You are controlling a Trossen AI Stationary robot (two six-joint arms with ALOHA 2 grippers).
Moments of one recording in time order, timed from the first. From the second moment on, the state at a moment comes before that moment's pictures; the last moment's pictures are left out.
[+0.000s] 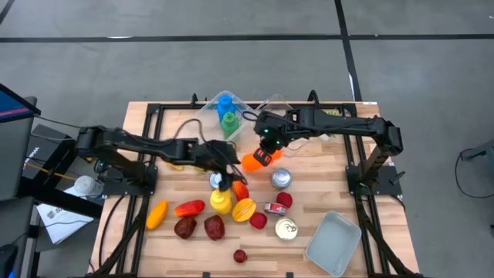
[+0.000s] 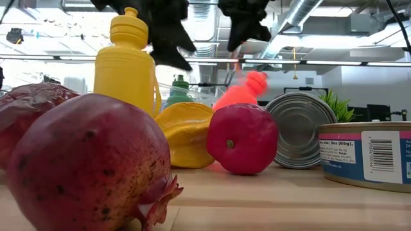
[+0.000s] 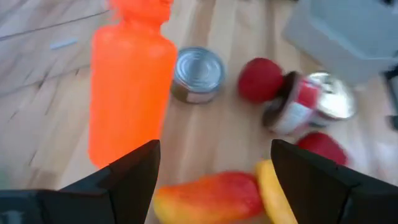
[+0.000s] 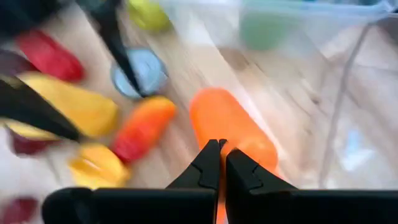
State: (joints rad) left arm -0.02 1.43 0.98 -0.22 -0.04 -0.25; right arm -0.09 1.73 1.73 -1.06 0.09 0.43
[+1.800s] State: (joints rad) left arm -0.06 0.90 0.98 -0.43 -0.18 -0.46; right arm -0.01 1.85 2.07 -1.43 0.25 0.31
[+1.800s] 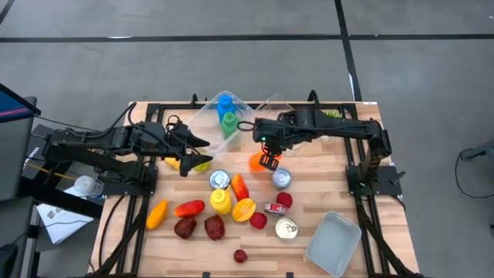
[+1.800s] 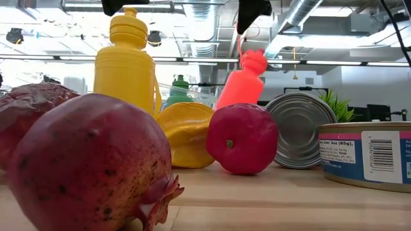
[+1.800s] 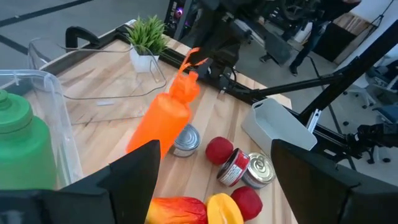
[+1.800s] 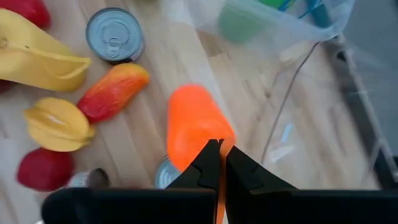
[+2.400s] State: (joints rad) left arm -0.06 0.90 0.98 -0.43 -0.18 -0.50; right arm -0.14 1.85 2.04 -1.40 0.12 0.28
